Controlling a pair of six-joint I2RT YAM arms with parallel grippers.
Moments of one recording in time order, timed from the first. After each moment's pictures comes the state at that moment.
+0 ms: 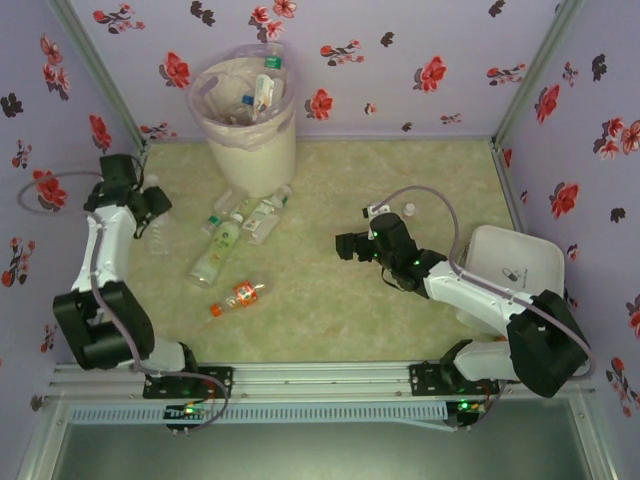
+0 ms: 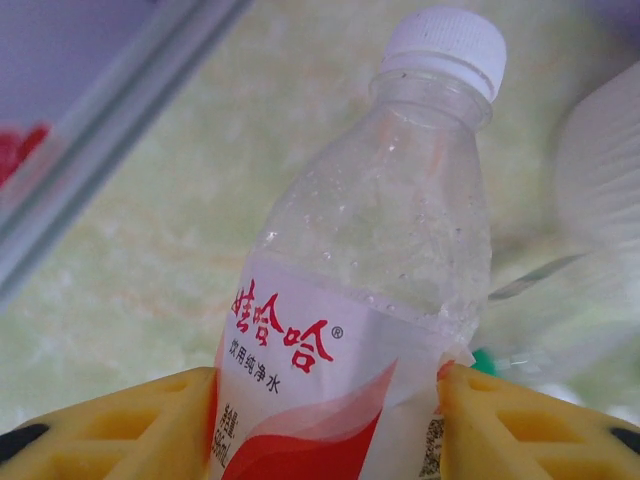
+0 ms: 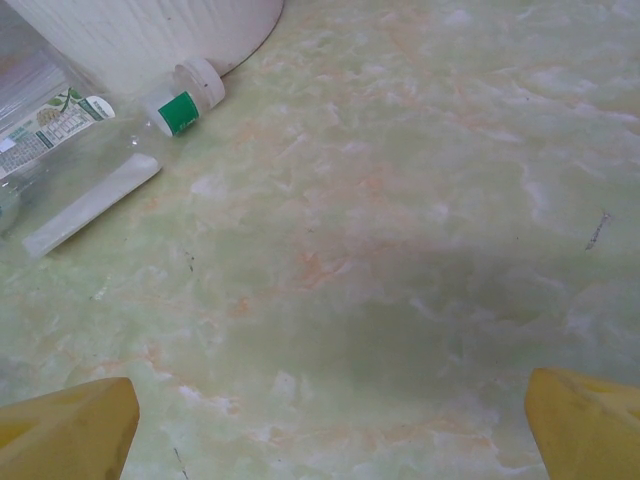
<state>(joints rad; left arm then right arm) 0.22 1.41 1.27 -0.72 -0.01 -0.37 0.67 1.29 0.70 -0.04 0.13 0.38</state>
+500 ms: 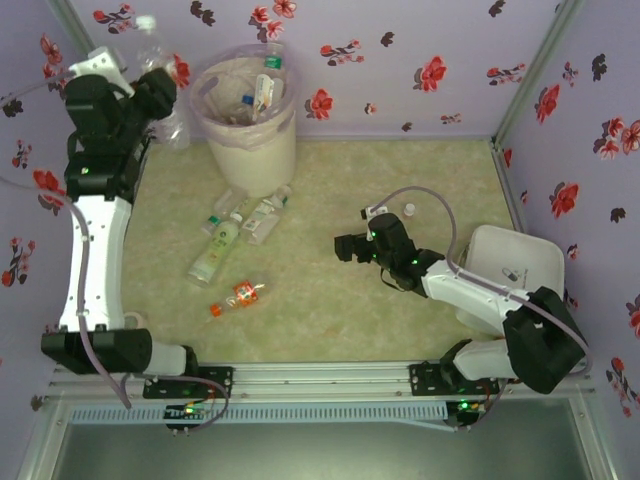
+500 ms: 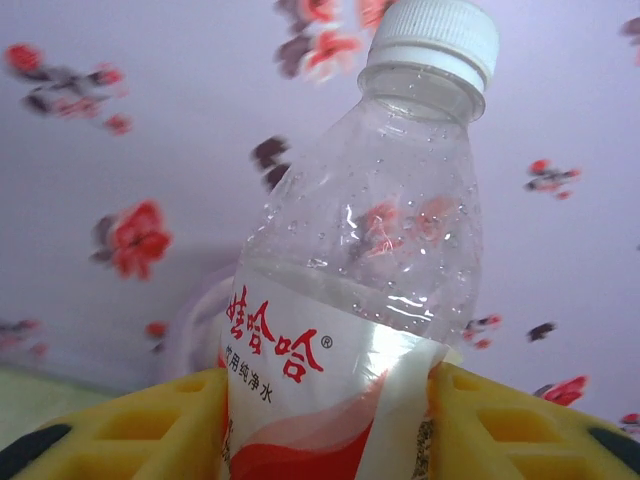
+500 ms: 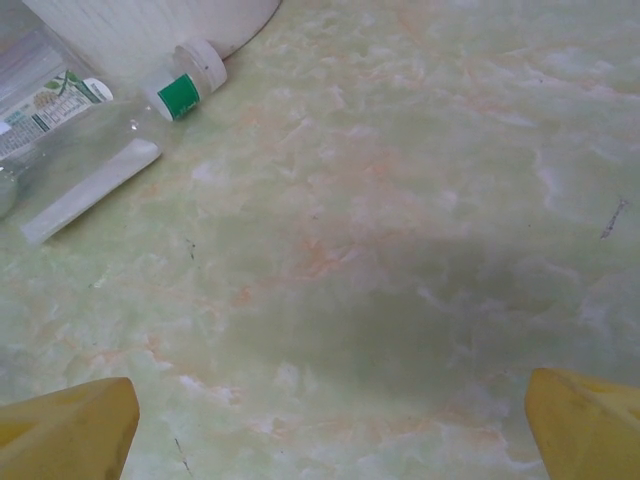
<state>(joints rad) -0.04 1.43 1.78 -0.37 0.10 -0.48 0.68 1.30 0.70 -0.04 0.11 0.38</state>
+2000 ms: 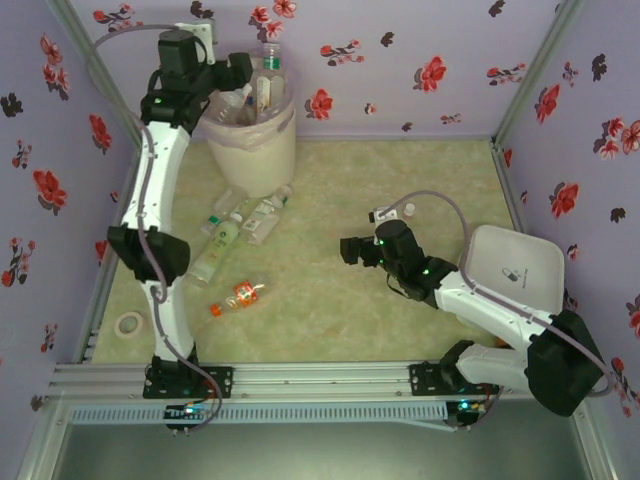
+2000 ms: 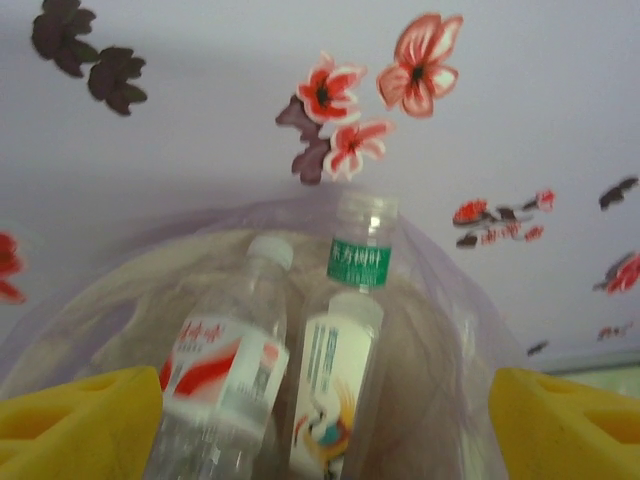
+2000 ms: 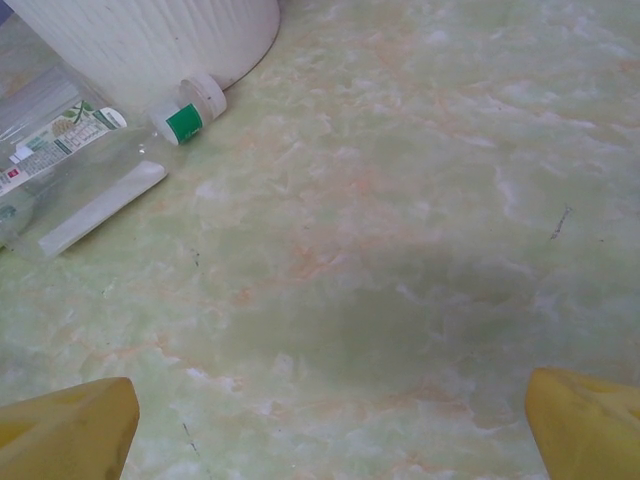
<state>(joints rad) -0.19 2.02 2.41 -0.67 0.10 -0.18 0.71 1.16 0.67 -0.11 0.19 0.40</state>
